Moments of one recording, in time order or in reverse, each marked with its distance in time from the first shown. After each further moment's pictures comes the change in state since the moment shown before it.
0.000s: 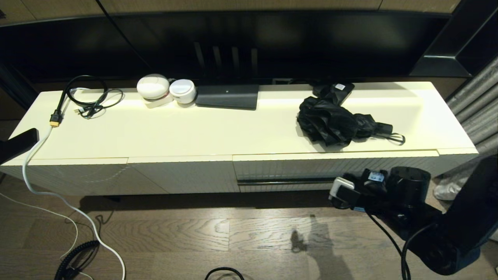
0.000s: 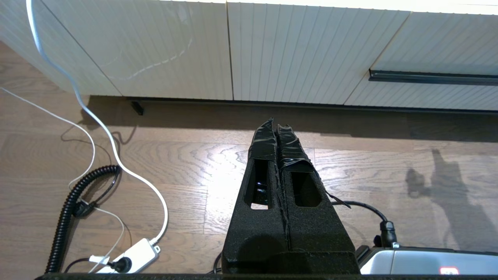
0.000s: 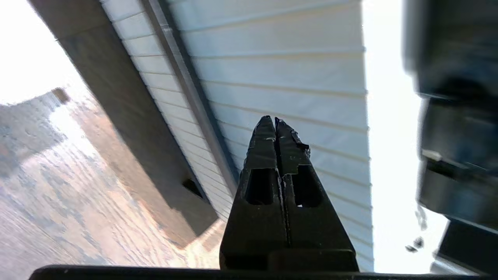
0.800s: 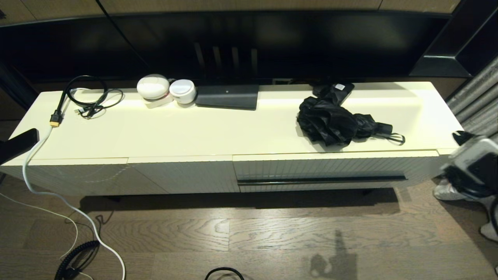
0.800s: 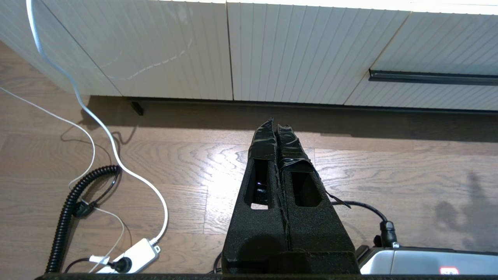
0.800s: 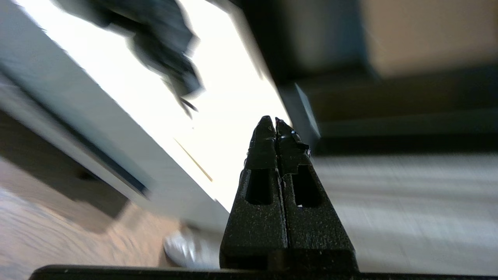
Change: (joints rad) left arm 0.000 0.000 0.000 0.000 0.000 0.000; right arm -0.060 -0.858 0.176 0.305 -0.163 0.077
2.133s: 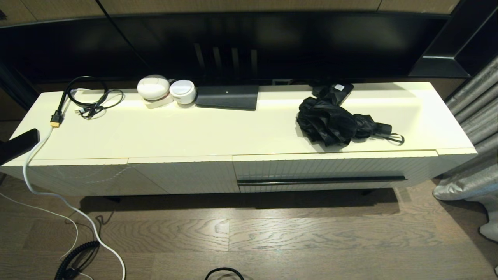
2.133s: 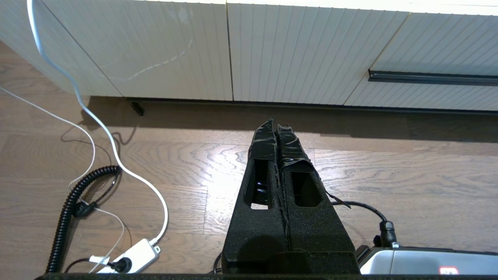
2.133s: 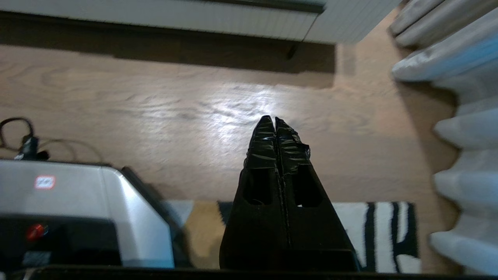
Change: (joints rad) left arm 0.000 0.000 0.000 0.000 0.000 0.000; right arm -0.230 -1.151 0.050 1.507 0.286 1.055
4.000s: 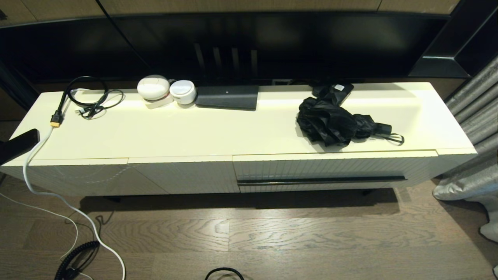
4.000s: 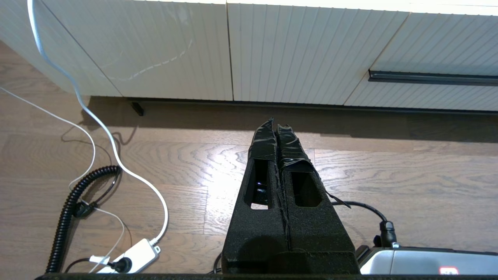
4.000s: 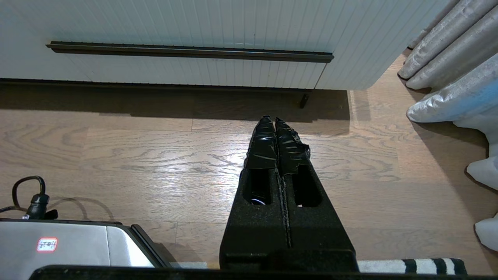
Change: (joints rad) left arm 0.000 0.000 0.000 0.000 0.000 0.000; right arm 0.000 -0.049 0.306 -0.463 0.021 0.056
